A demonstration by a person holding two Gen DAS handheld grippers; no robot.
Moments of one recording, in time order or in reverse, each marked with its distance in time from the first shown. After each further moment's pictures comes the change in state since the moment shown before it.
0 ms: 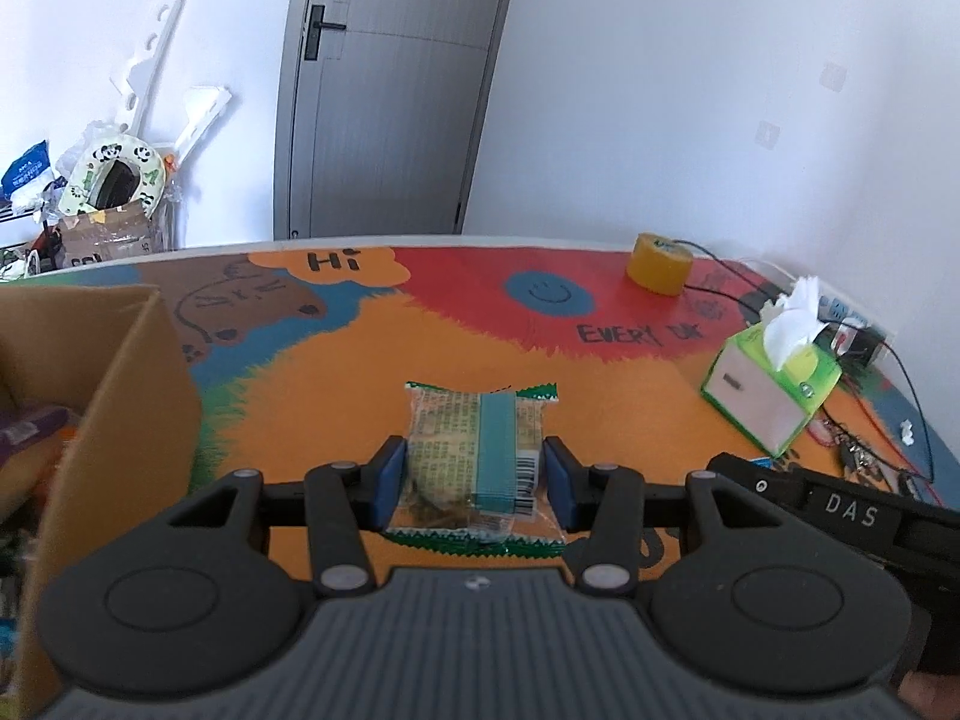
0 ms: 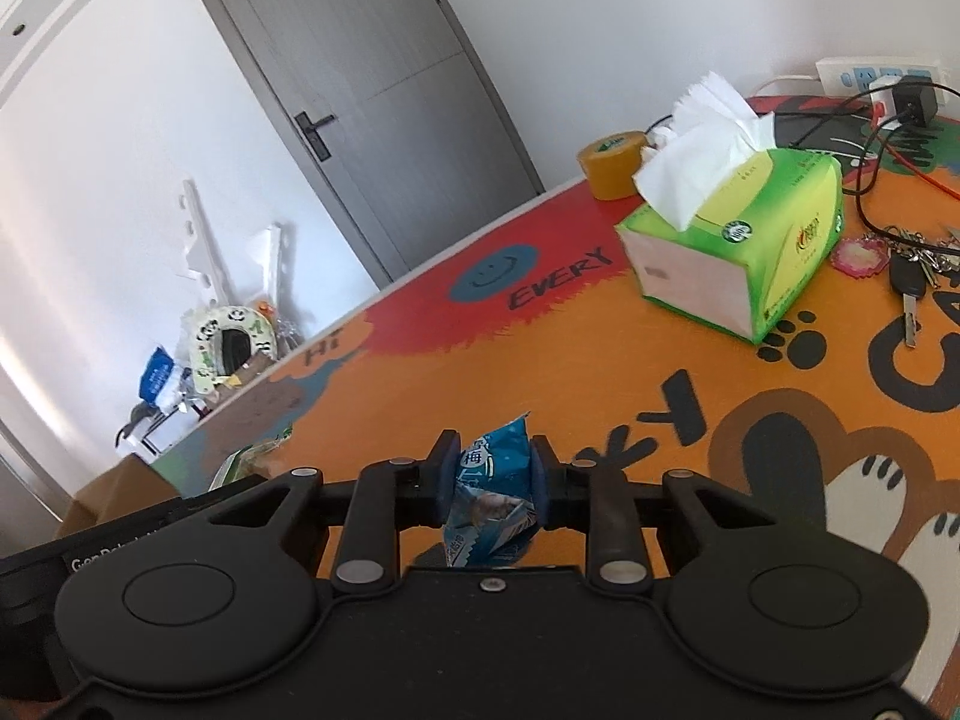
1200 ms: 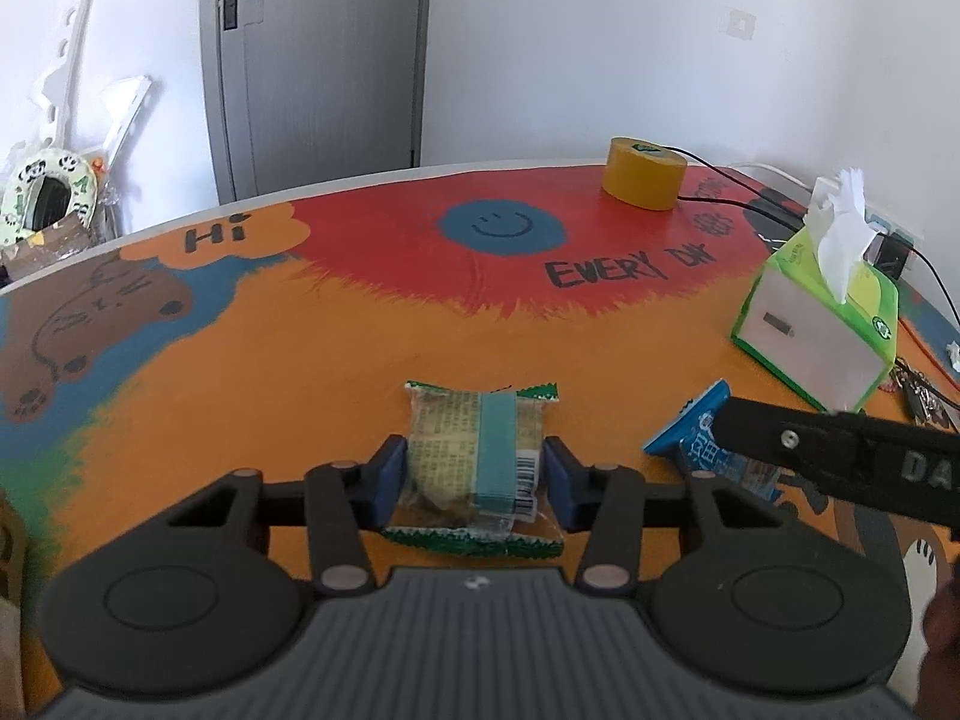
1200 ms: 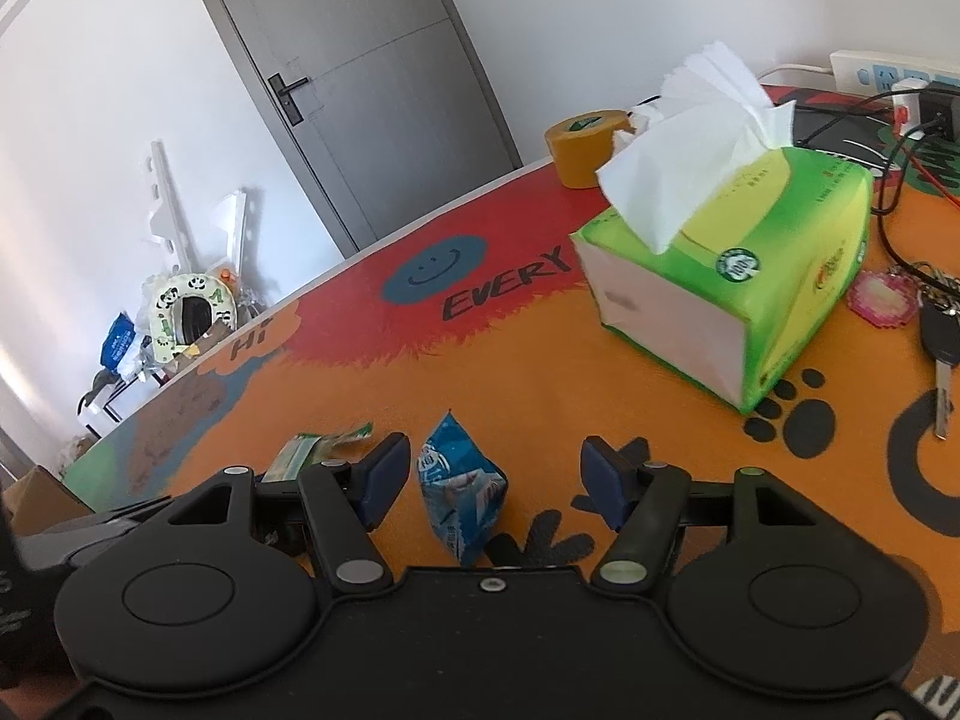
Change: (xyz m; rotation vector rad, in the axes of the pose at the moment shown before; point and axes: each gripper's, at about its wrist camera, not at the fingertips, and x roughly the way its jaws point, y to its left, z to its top) left arm 0.119 -0.040 0.004 0.144 0.127 -0.022; right arm 0.063 -0.029 0.025 -0.054 0.070 -0.076
